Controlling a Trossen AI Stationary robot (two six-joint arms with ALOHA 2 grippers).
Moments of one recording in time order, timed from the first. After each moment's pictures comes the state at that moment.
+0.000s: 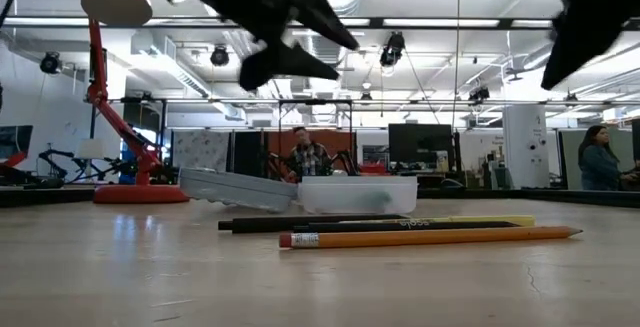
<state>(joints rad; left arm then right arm) -0.09 1.56 1.00 0.10 -0.23 -0.72 0.56 1.23 0.91 -0.92 0.45 1.04</state>
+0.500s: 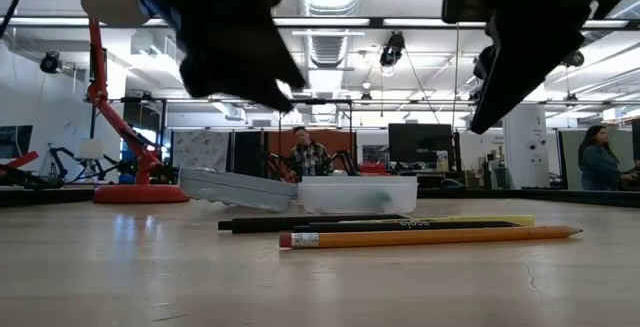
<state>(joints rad) -0.38 1.61 0.98 -0.10 -0.35 -0.67 0.43 1.52 0.95 -0.54 0.28 0.71</state>
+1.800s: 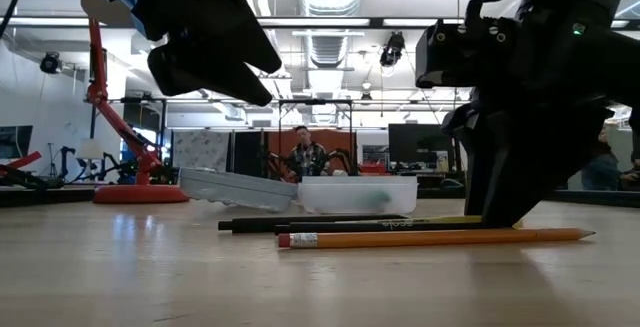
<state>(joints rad) -0.47 1.60 0.97 -0.09 -0.35 -0.77 0.47 1.89 1.03 -0.38 0.18 0.52</state>
